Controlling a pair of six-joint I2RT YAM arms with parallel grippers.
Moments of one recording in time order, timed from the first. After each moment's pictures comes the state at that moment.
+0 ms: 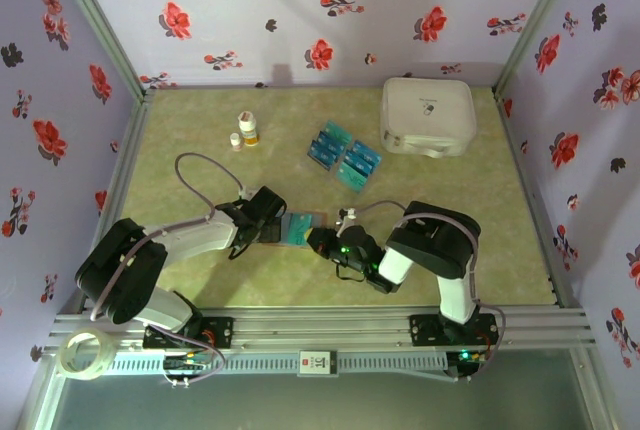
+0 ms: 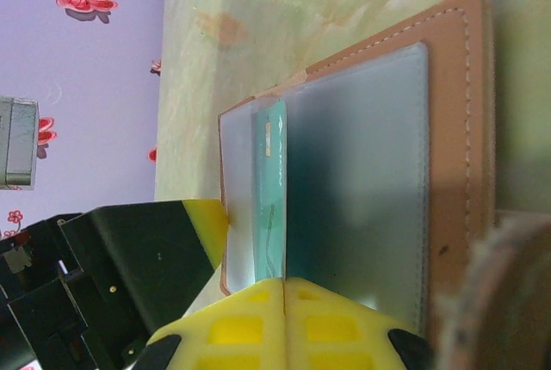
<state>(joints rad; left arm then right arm) -0.74 1.47 0.70 -0.47 -0.41 -0.63 1.01 1.93 0.40 1.17 0.01 1.29</state>
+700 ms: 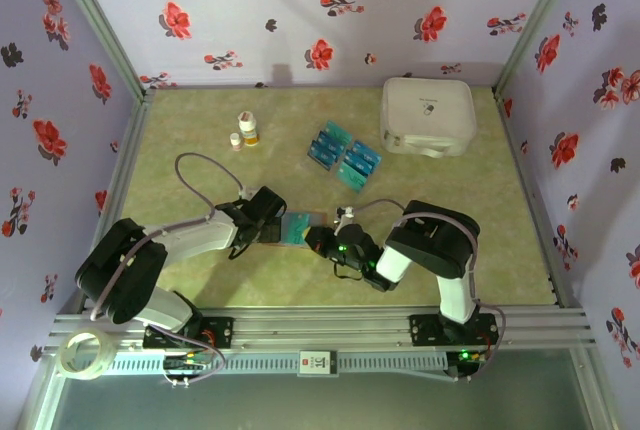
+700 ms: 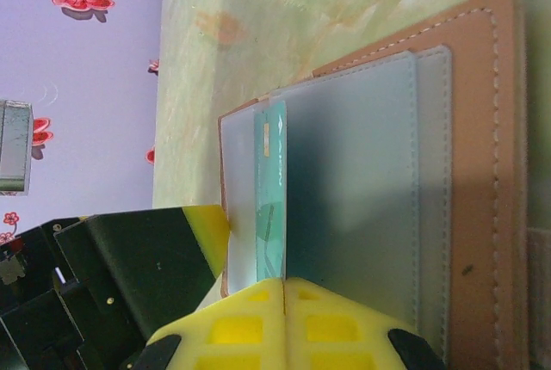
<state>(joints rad) -0.74 1.47 0.70 -0.47 -0.41 -0.63 1.01 1.94 0.43 1.14 0.01 1.29</state>
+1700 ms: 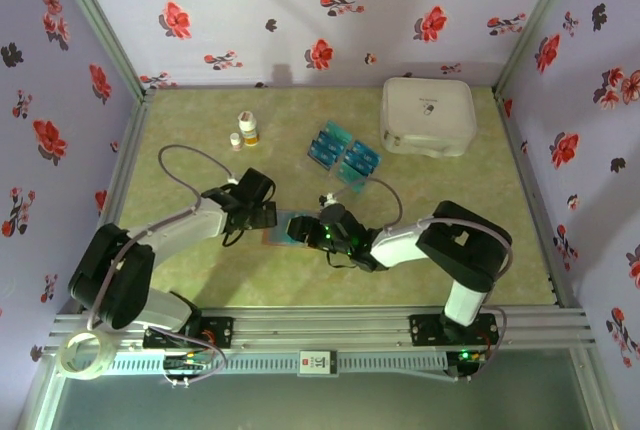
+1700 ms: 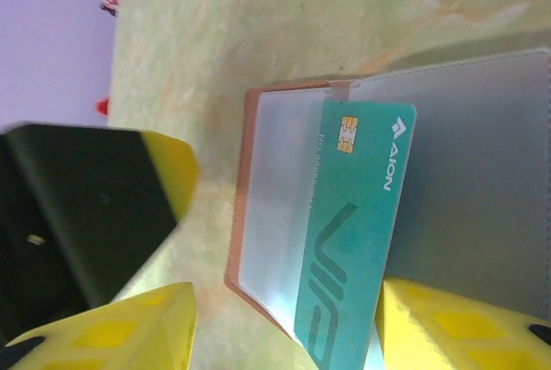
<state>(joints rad) -0.61 1.42 0.80 -0.57 -0.30 -0.63 0.98 1.73 0.65 0.52 -0.06 1.10</state>
